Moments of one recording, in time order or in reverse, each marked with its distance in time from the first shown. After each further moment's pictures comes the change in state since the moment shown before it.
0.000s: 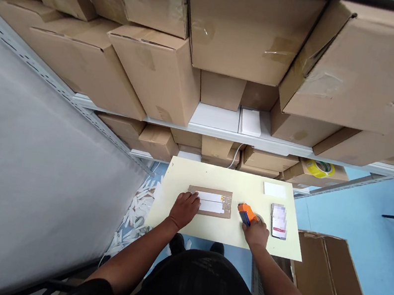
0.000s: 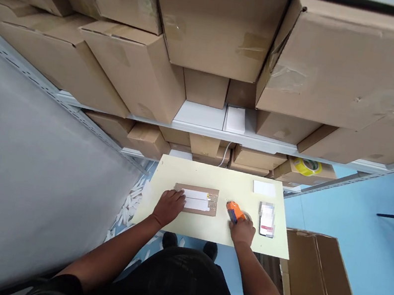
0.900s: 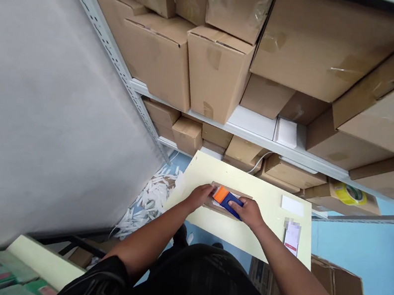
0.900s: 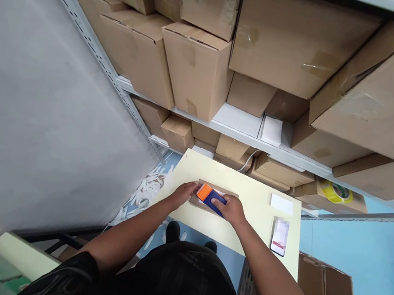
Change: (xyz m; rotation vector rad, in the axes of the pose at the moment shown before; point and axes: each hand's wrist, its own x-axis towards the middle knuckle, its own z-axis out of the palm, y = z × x) left_hand 0.003 -0.018 -0.017 -1.265 -0.055 -0.764; right_hand -0.007 -0.132 -0.115 0.495 -0.104 -0.625
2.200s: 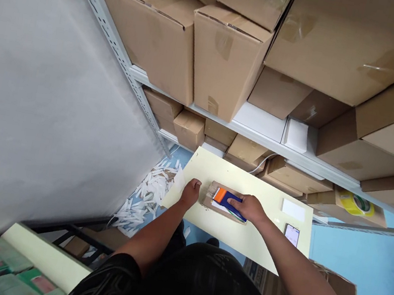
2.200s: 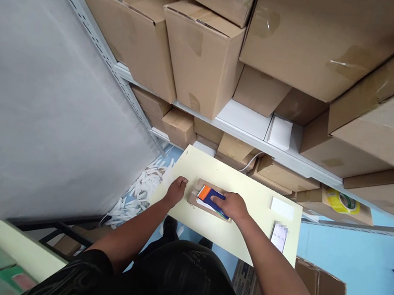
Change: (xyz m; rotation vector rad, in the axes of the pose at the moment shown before) left_hand 0.029 -0.069 -0.014 0.238 0.401 0.001; right_hand 0.034 -0.016 -0.025 -0.206 -0.198 0.097
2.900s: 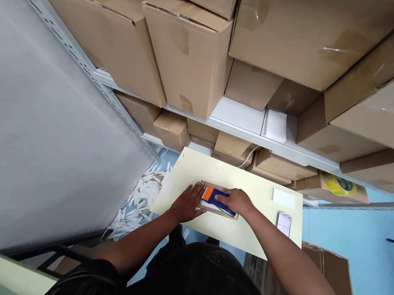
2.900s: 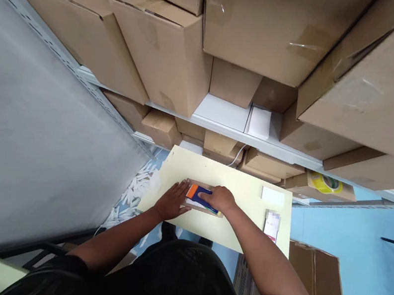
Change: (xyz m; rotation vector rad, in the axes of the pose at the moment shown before) left_hand -0.030 0.020 -0.001 0.821 -0.298 0.893; right_hand 0.009 -0.008 -0.011 -0.085 -0.105 0.055
